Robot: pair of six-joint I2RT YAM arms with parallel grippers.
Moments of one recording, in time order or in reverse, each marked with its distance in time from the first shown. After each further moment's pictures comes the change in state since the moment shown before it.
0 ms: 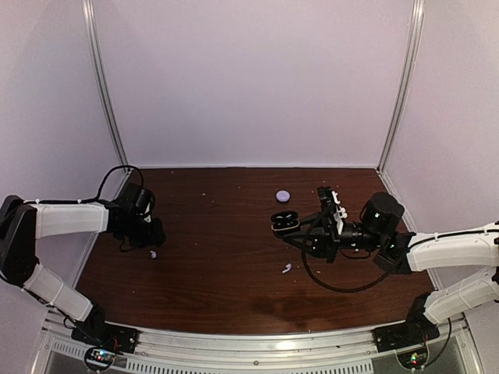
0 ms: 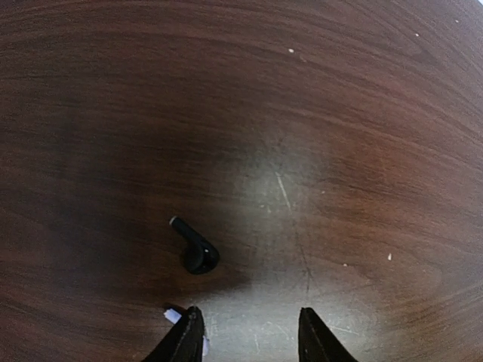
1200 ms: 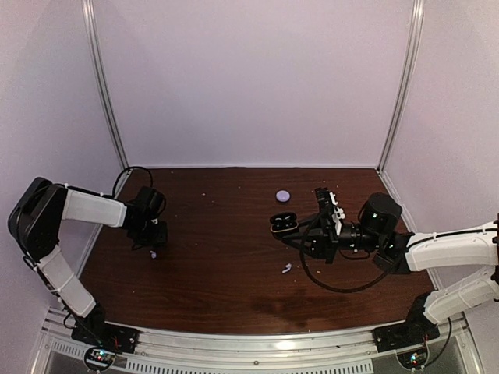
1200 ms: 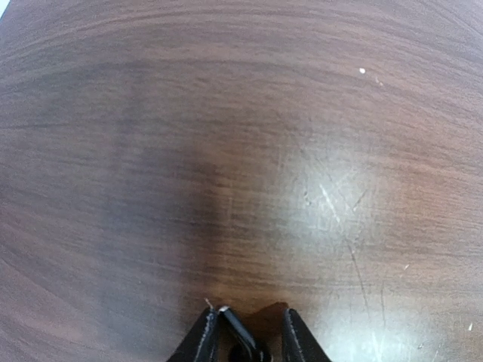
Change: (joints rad) left arm 0.000 0.227 0.063 0.087 -0.171 0.101; right arm -0.001 0.013 0.000 -0.008 0.000 -0.002
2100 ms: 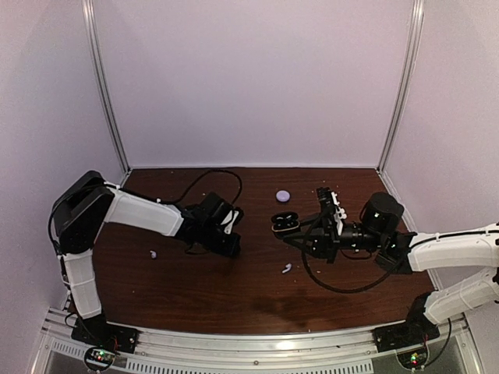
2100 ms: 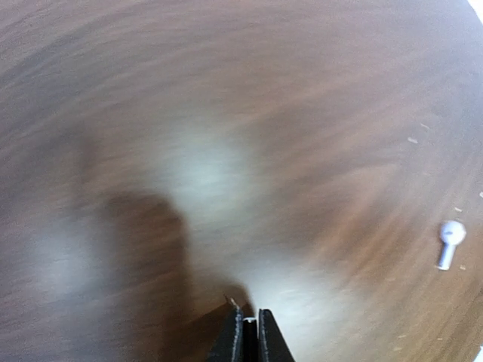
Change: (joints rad) left arm -0.443 0.271 0.298 0.128 0.316 0.061; right arm -0.001 -0.021 0.000 -0.031 0.010 -0.021
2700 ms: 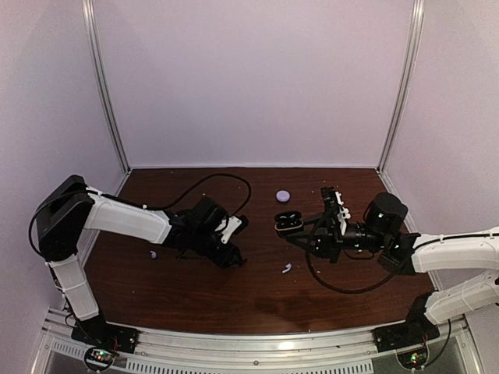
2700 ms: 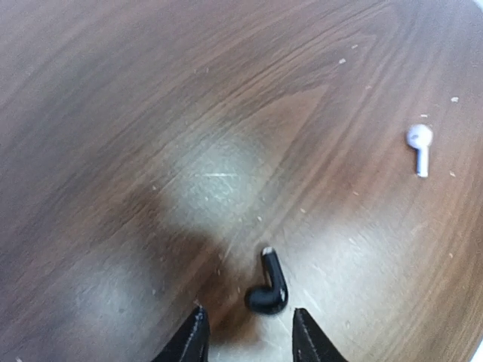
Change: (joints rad) left arm -0.056 -0.080 -0.055 -0.026 0.037 0.255; right arm -0.005 -0.039 -0.013 -0.015 0.010 -0.001
